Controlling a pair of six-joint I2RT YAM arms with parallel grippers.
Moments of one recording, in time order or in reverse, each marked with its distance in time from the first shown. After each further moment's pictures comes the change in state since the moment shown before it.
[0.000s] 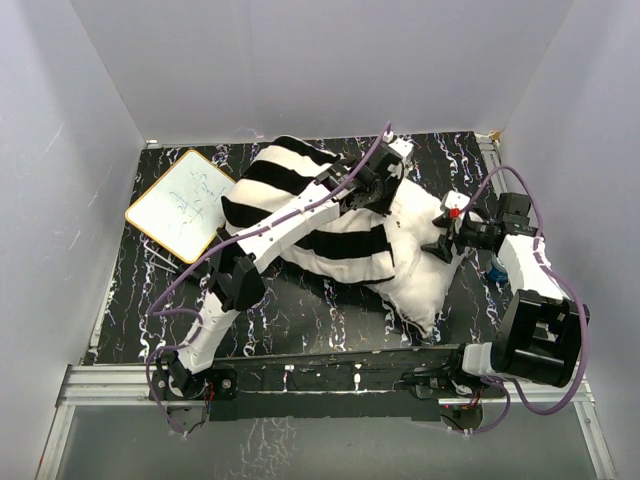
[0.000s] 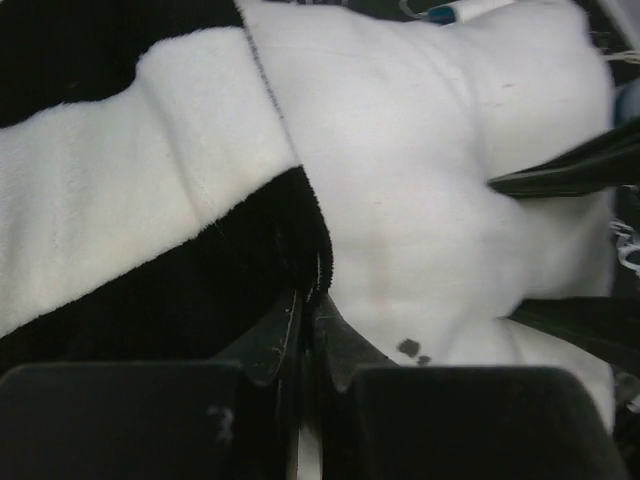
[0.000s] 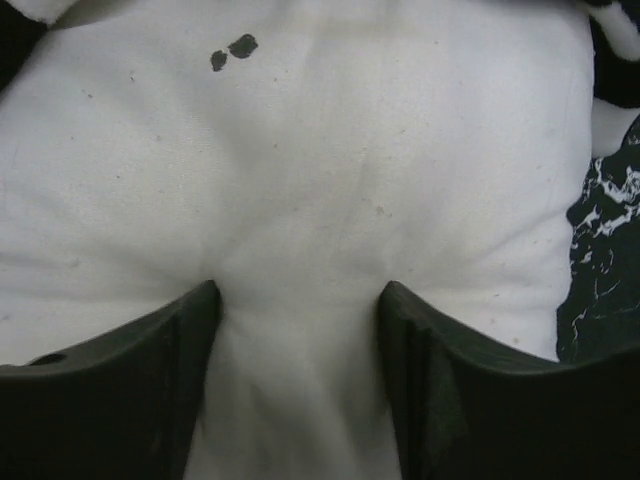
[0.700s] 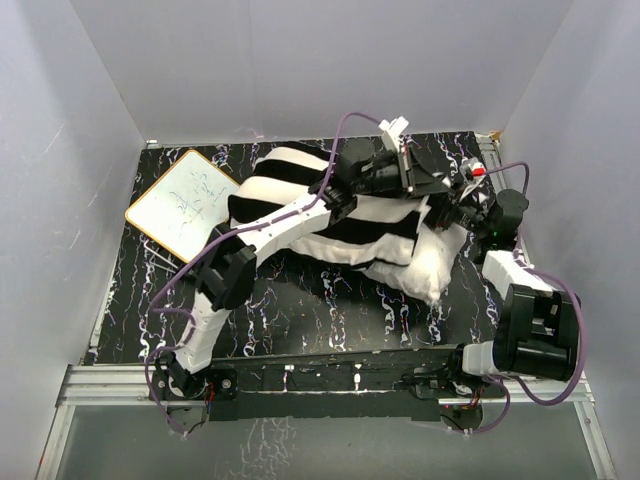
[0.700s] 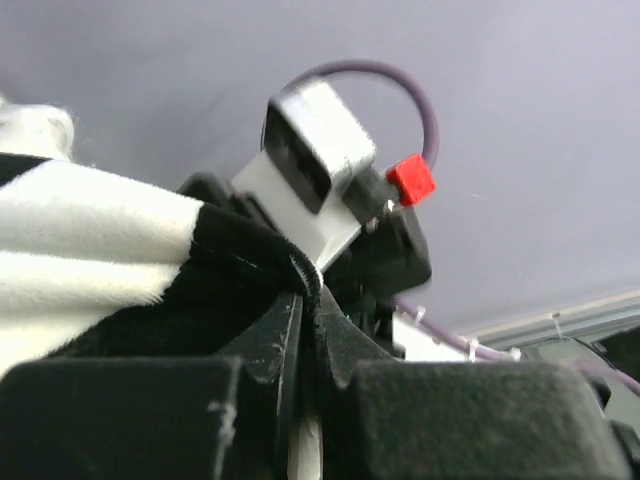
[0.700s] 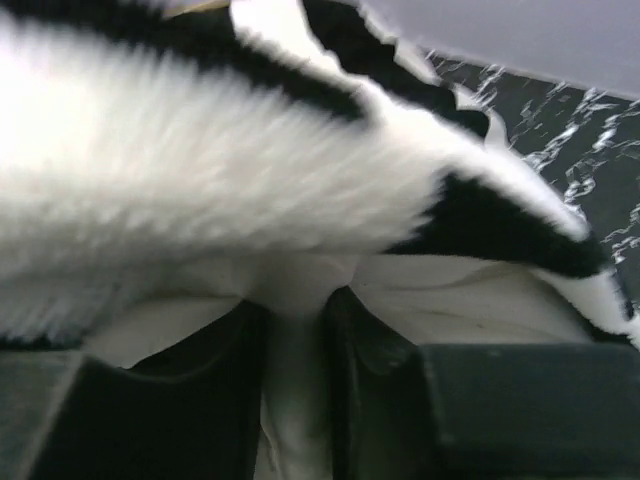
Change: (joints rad) left arm 0.048 -0.016 -0.215 1.032 0.735 -0.806; right arm 0.109 0.021 -0.230 1.371 0.082 1.551
